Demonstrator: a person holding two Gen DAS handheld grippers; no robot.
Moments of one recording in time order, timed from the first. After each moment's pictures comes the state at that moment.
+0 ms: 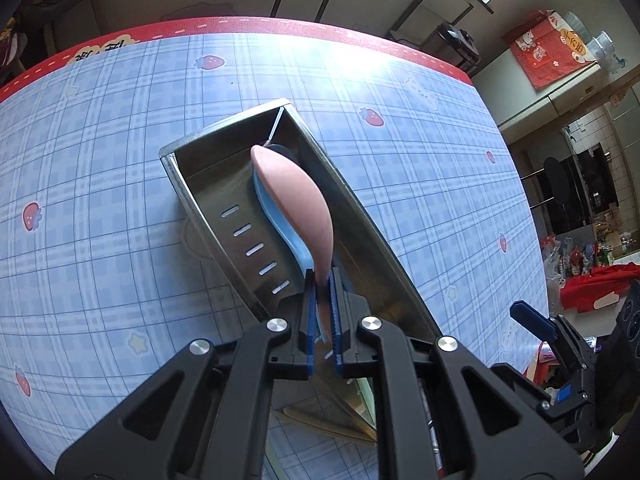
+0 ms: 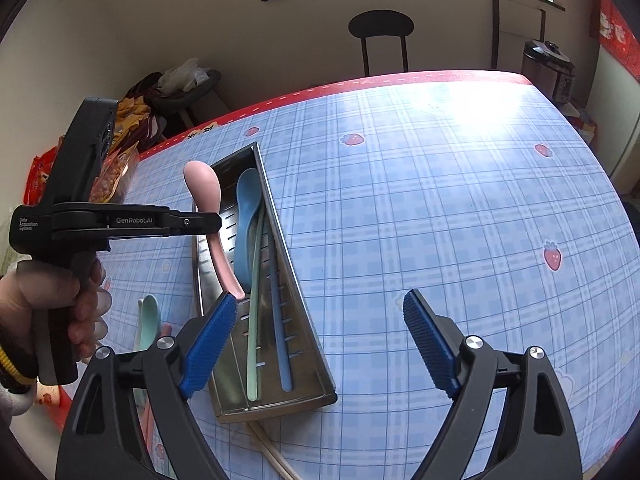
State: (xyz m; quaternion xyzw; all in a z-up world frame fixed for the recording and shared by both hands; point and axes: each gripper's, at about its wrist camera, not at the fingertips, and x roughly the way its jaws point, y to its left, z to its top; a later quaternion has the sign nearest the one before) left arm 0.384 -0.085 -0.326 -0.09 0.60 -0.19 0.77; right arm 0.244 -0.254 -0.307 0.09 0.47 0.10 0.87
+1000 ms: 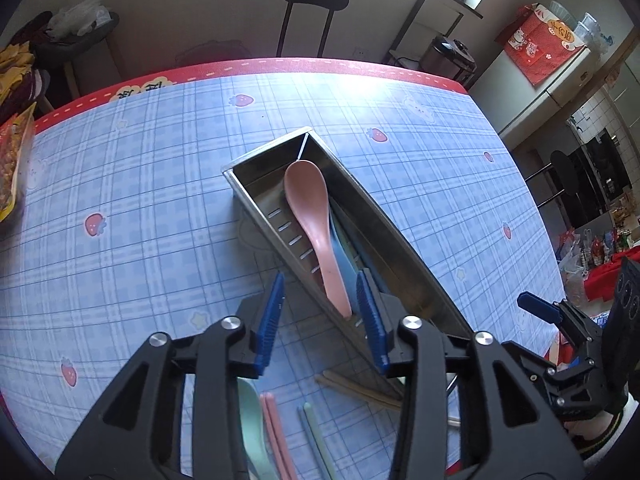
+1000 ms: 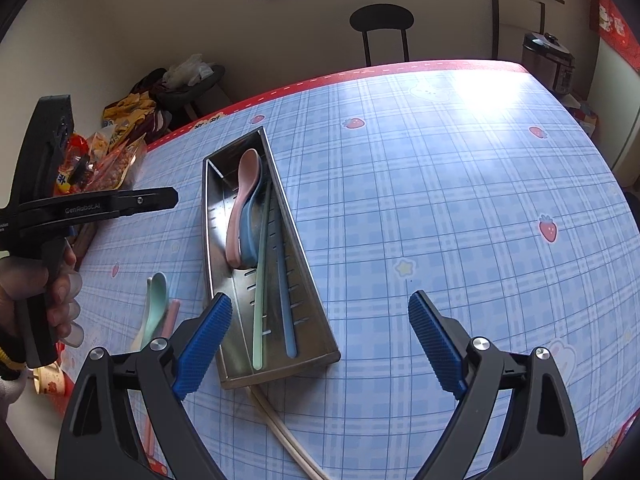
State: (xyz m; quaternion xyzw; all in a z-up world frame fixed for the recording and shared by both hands) left arm 0.334 -0.054 -0.284 -0.04 0.54 -0.18 0.82; right arm 0.213 -0.252 -0.306 0.10 0.48 0.11 0.86
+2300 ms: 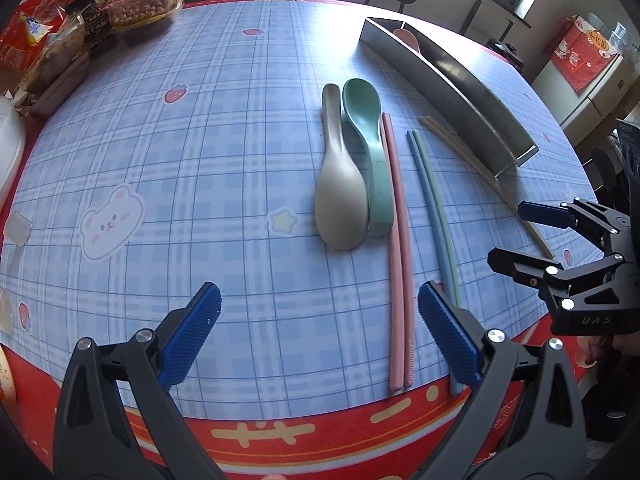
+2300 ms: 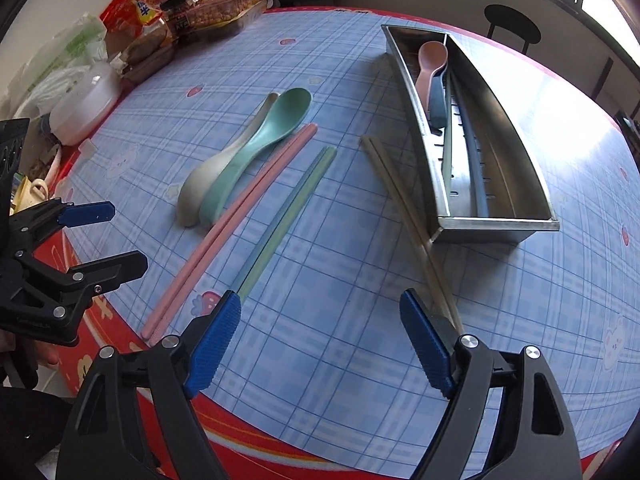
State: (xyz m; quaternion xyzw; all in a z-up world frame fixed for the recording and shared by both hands) left arm 0.087 0.047 -0.353 -0.05 0.54 -0.06 0.84; right arm 0.113 -0.104 -0.362 -0.09 0.53 0.23 0.81
